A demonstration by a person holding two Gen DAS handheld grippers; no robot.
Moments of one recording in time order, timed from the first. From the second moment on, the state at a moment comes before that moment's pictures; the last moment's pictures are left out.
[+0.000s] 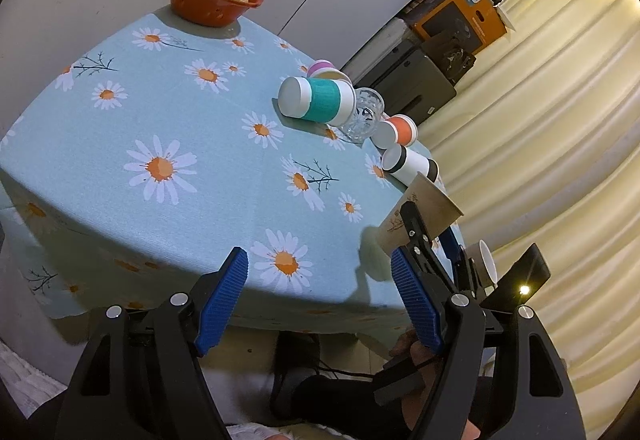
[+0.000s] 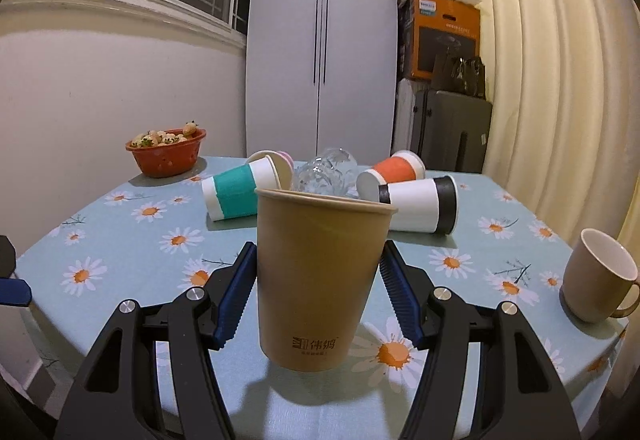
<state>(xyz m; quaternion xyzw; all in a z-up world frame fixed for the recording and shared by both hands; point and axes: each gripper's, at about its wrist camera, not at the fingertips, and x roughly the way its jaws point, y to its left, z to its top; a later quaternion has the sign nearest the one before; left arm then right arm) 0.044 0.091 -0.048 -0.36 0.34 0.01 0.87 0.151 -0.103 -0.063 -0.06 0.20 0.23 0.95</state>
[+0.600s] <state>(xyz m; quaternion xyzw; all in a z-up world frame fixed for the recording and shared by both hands) 0.040 0.087 -0.042 -0.34 0.33 0.02 0.88 0.141 -0.094 -0.089 -0.10 0.20 0.23 0.95</state>
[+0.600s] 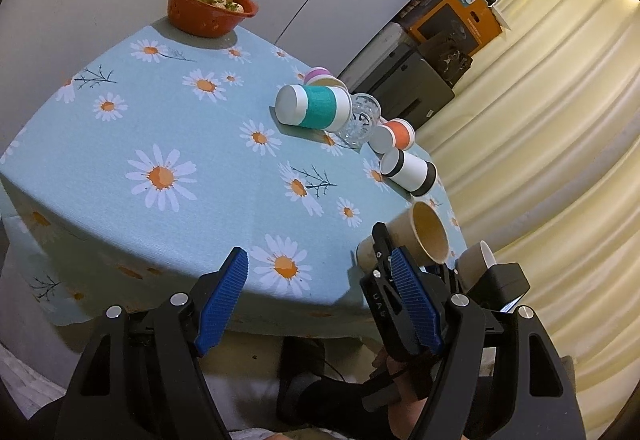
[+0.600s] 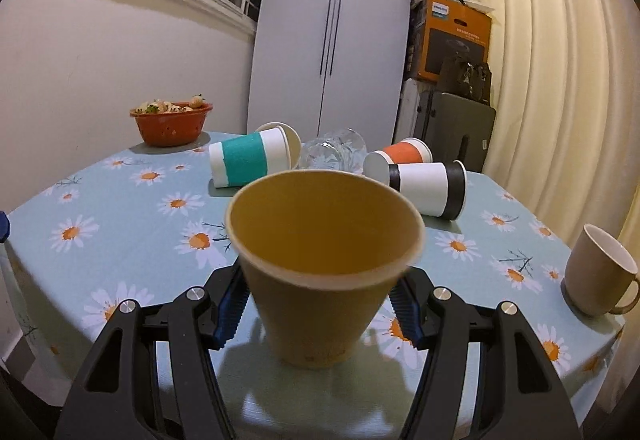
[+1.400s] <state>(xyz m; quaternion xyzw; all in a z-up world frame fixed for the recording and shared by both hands) 0.031 0.082 -0.033 -0.31 0.30 0.02 0.90 0.108 -0.142 -0.024 -0.06 0.19 0.25 0.95</state>
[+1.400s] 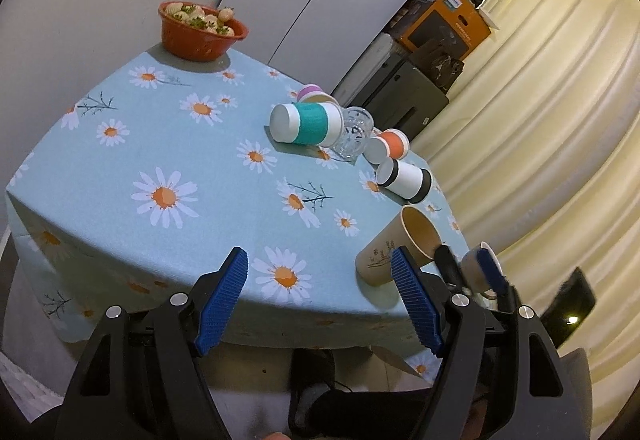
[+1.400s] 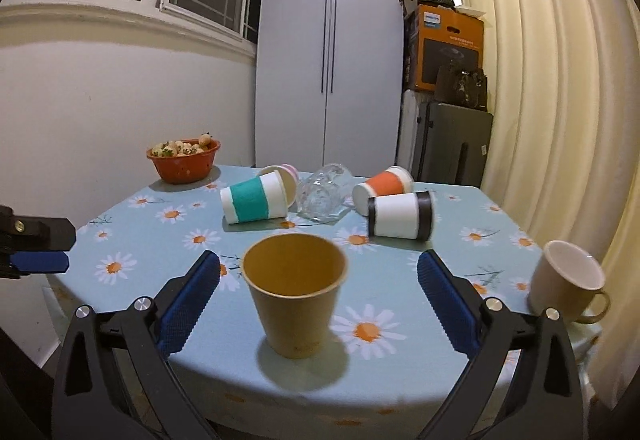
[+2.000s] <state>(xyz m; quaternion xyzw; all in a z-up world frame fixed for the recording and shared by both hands) 0.001 0.036 -0.002 -0.20 0.28 -0.01 0.94 0.061 -0.244 0.057 -0.04 0.18 0.32 0.93</state>
